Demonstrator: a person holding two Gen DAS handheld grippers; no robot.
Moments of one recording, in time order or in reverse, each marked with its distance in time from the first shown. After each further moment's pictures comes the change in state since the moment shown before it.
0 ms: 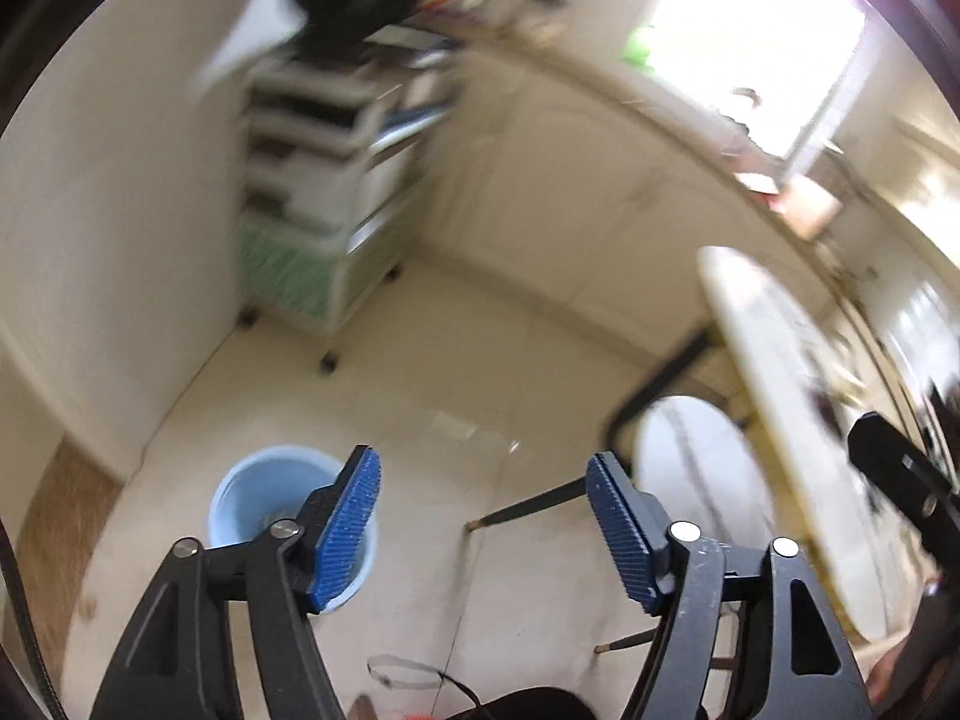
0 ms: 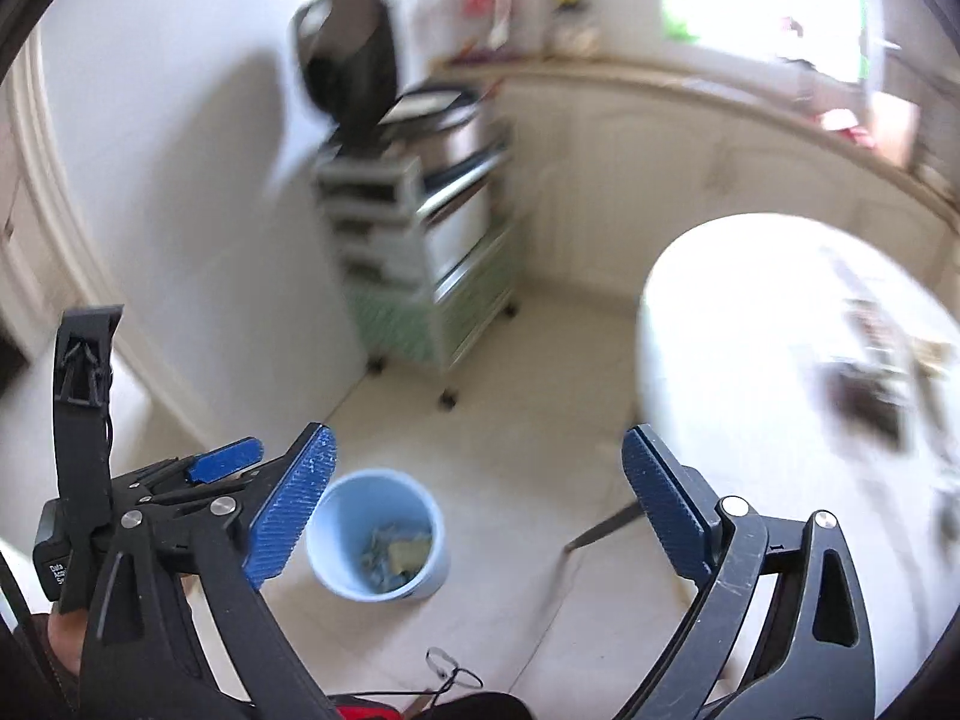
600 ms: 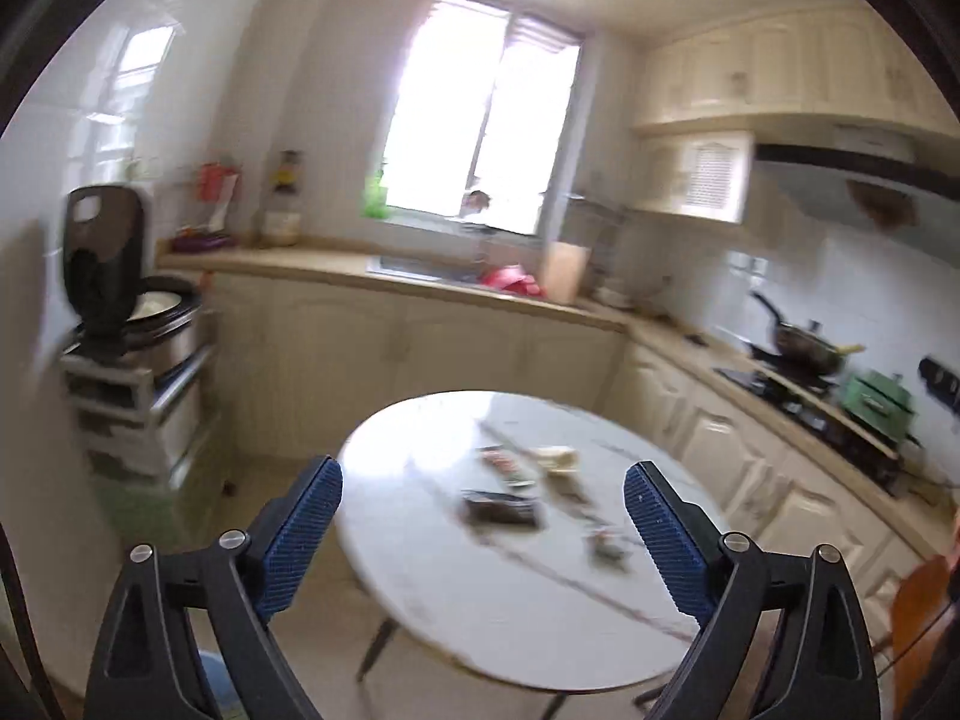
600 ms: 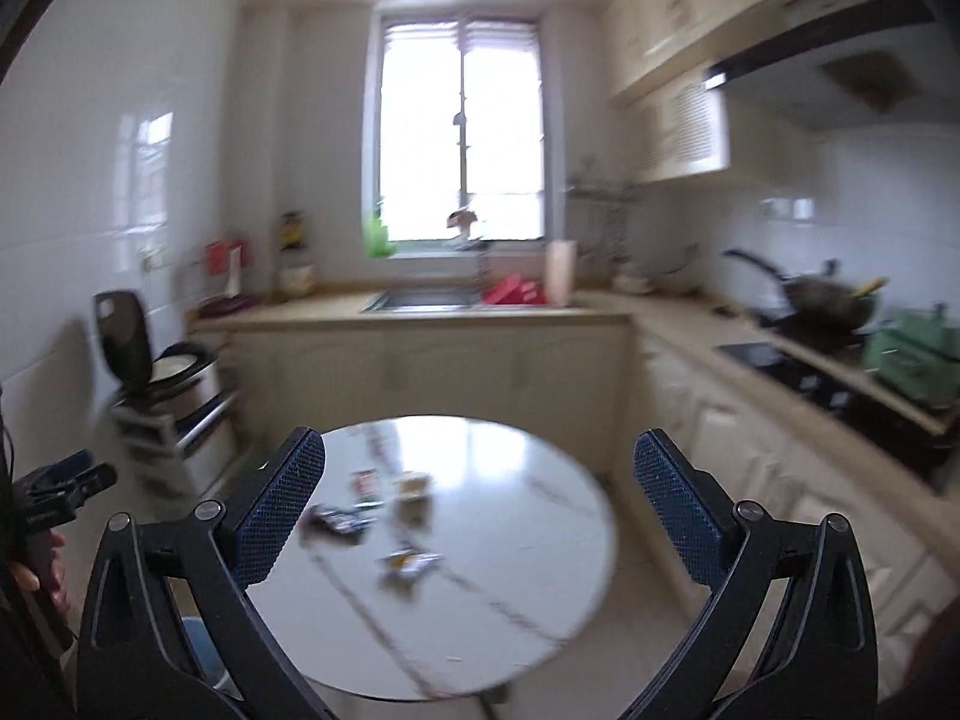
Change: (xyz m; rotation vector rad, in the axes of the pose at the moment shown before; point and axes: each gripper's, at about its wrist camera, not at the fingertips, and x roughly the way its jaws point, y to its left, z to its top) left arm -0.192 -0.181 -0.042 0.381 -0.340 -0.351; right arm -0.412 -0.218 -0.030 0.202 -0.466 -0.545
